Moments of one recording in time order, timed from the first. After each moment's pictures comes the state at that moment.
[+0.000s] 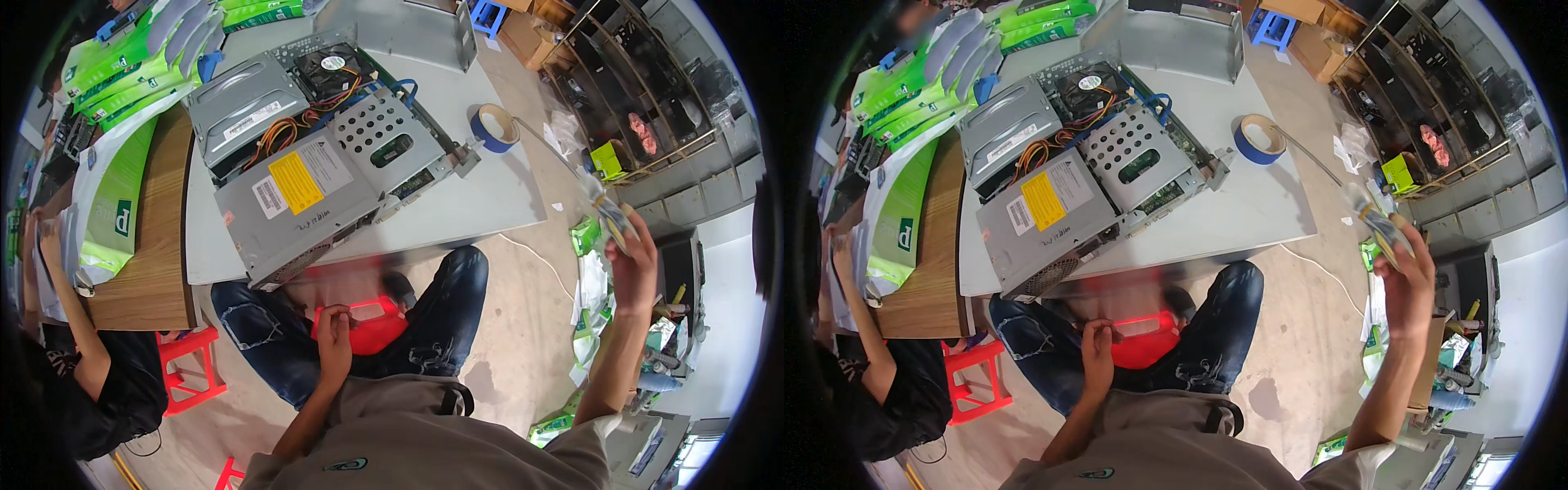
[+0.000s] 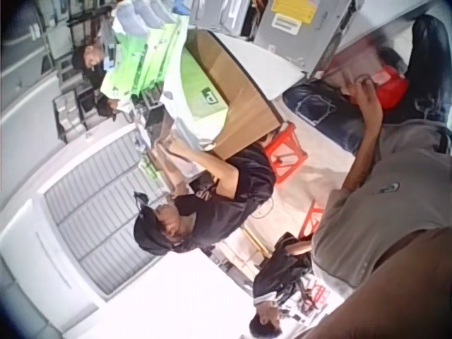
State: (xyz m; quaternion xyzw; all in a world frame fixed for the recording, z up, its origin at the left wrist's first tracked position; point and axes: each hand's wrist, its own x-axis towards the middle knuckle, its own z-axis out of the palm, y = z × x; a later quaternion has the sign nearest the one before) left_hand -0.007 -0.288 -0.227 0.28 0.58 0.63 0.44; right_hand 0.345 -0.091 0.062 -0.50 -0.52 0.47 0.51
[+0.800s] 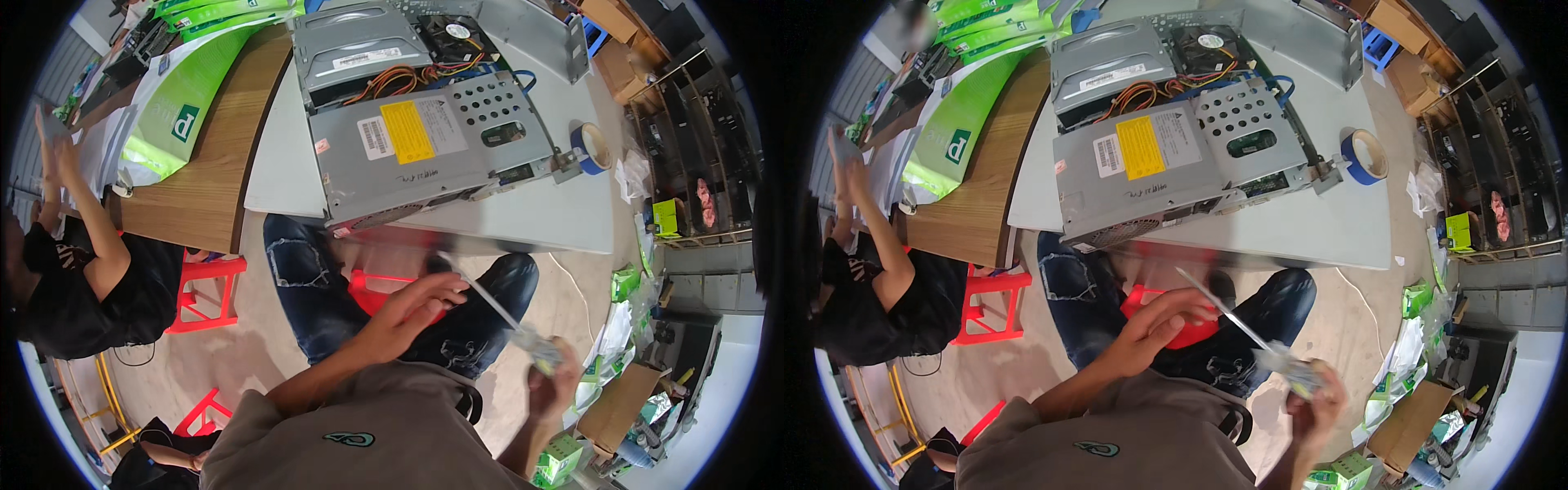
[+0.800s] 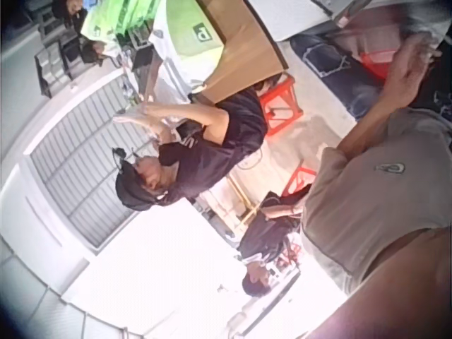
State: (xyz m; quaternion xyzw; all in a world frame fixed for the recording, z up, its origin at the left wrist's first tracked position) left_hand -0.010 -0.257 -0.102 0.38 0.41 0.62 0.54; right_hand 0.289 -0.238 -0.078 -0.43 -0.45 0.62 0.48
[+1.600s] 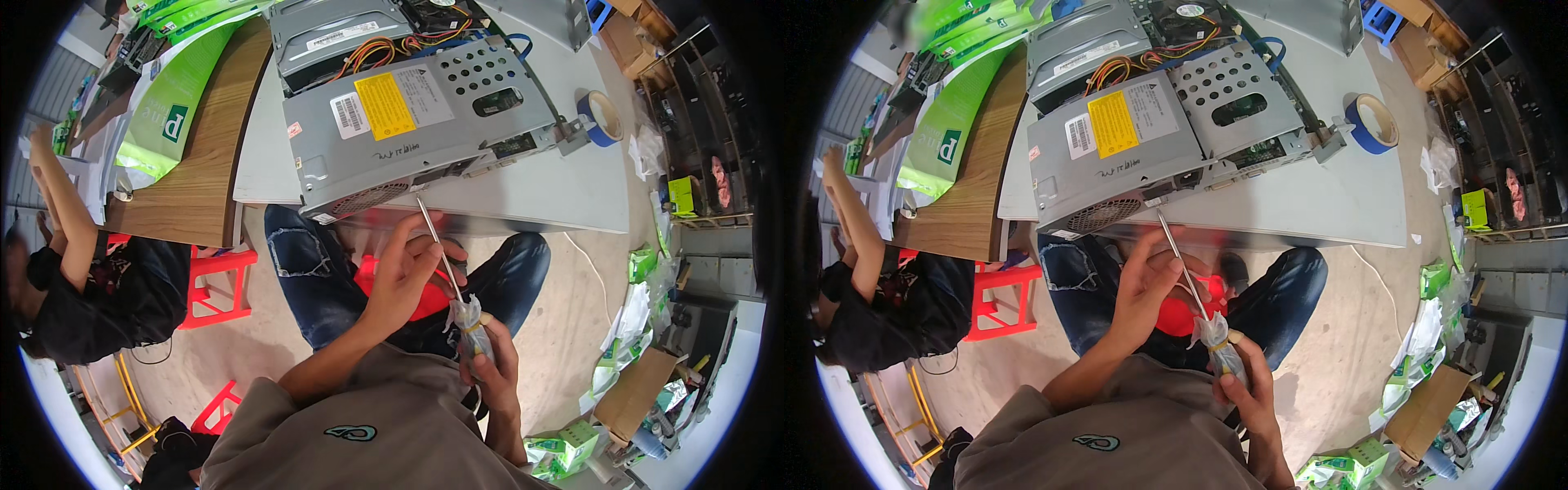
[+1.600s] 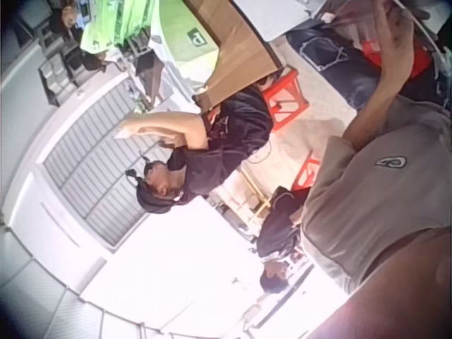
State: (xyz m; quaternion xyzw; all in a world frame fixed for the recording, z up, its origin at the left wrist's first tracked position) left_hand -0.011 -0.227 -0.109 0.27 0.40 0.65 0.58; right_hand 0.210 -0.259 -0.095 -0.39 -0.41 0.77 0.29
